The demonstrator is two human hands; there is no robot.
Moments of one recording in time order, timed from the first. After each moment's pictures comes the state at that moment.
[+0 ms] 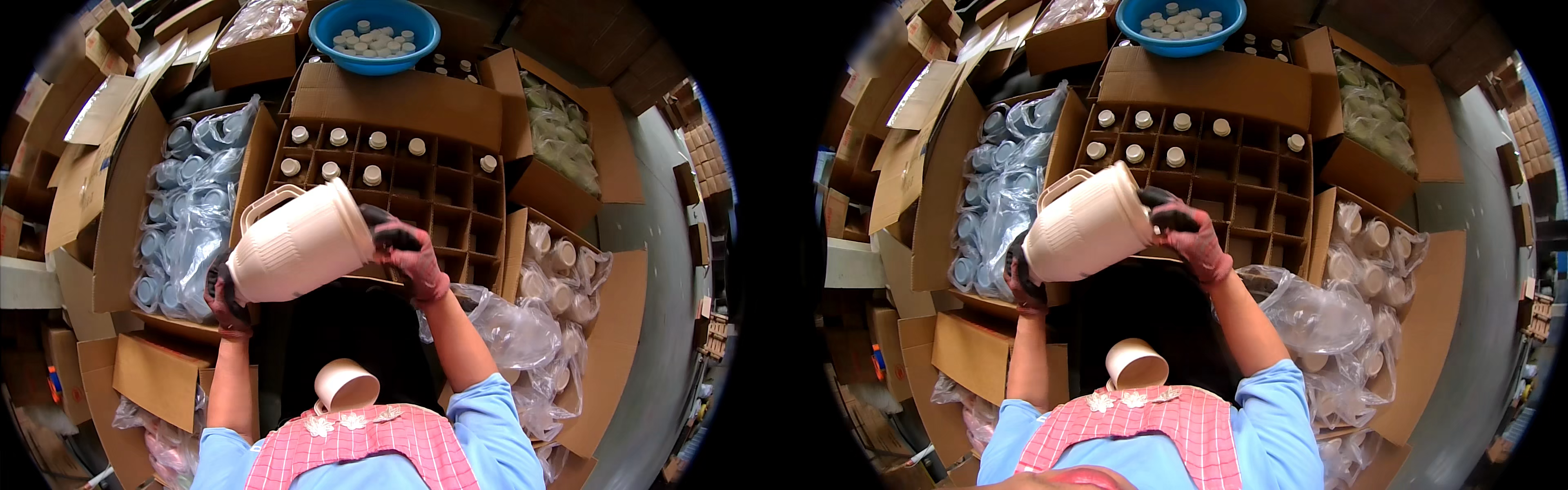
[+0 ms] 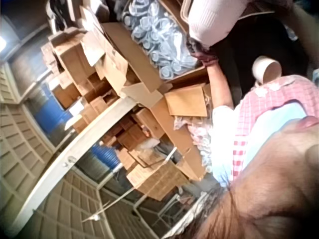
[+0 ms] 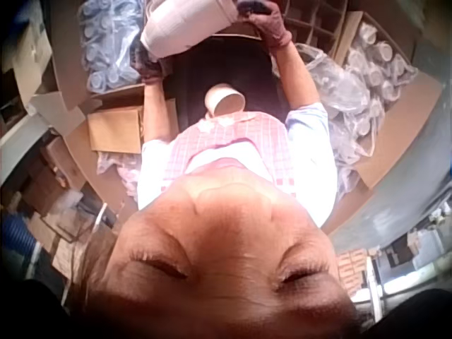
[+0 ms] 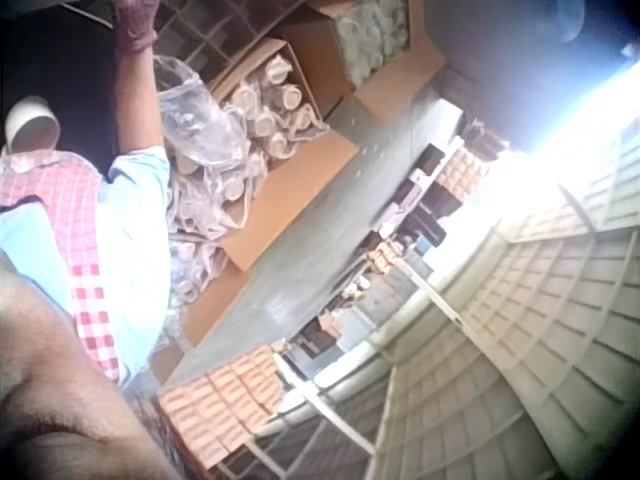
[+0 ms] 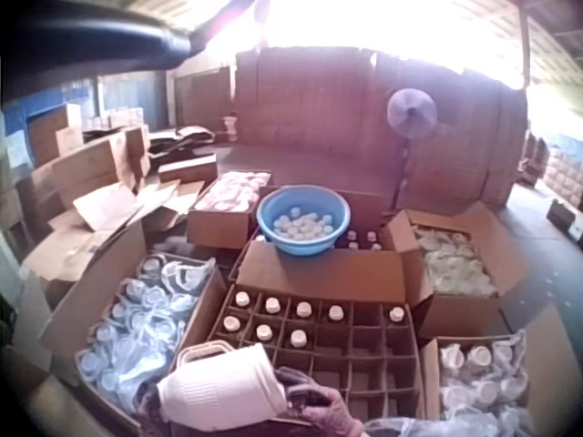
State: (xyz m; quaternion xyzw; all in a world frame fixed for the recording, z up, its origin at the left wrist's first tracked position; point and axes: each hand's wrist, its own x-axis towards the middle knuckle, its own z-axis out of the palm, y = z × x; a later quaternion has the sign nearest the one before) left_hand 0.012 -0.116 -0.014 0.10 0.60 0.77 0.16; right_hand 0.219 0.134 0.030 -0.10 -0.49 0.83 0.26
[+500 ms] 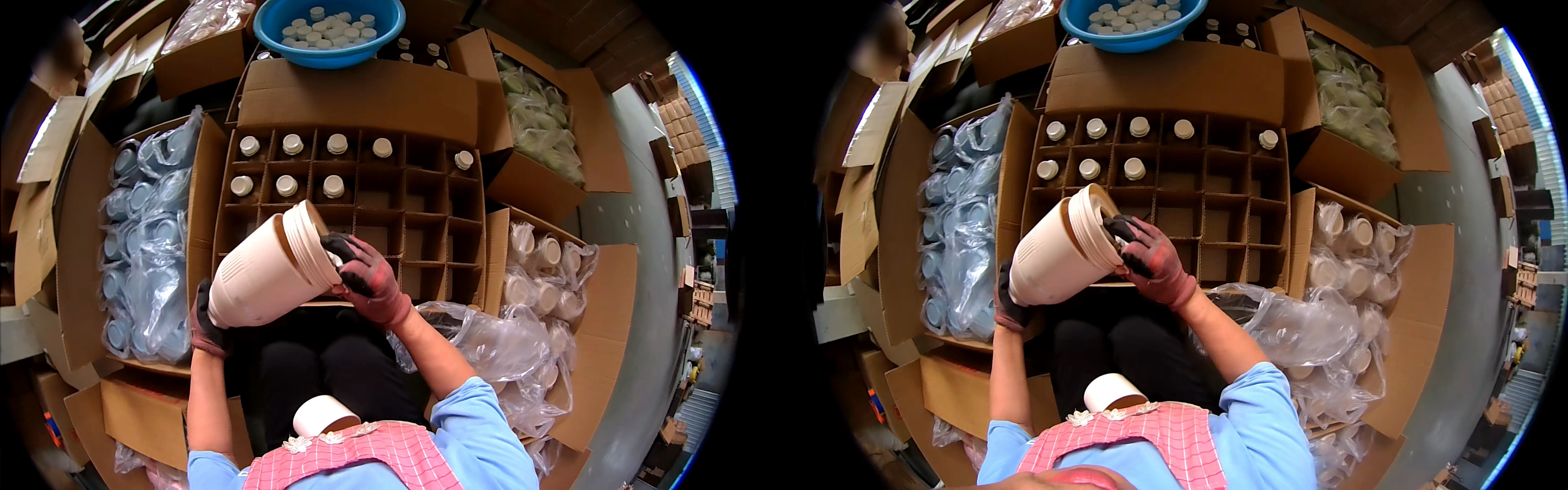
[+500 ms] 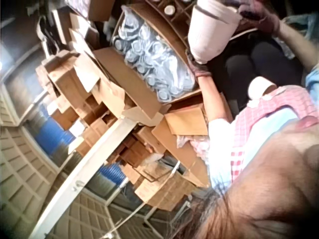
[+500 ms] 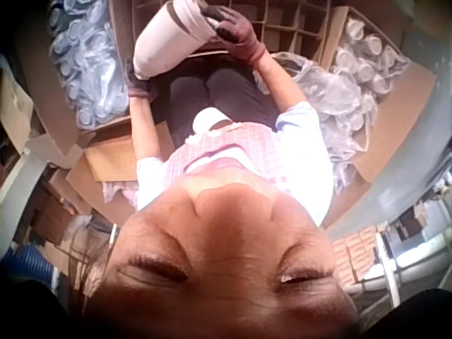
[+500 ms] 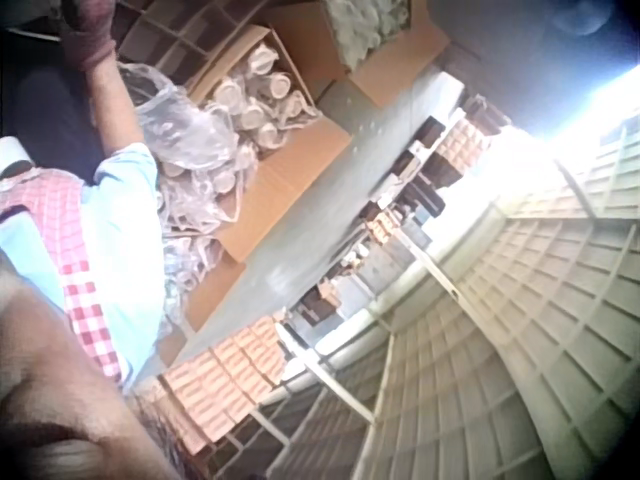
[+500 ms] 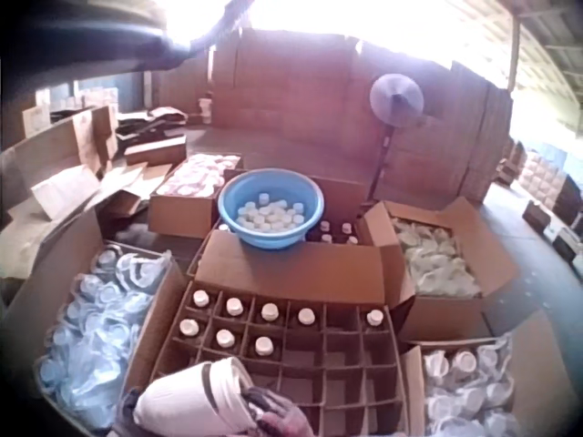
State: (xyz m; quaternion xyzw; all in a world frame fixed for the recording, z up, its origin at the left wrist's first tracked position) left_hand -0.033 -0.057 -0.064 -0.06 0.47 0.72 0.50; right_hand 0.203 0.170 -0.024 -0.07 -0.85 0.37 0.37
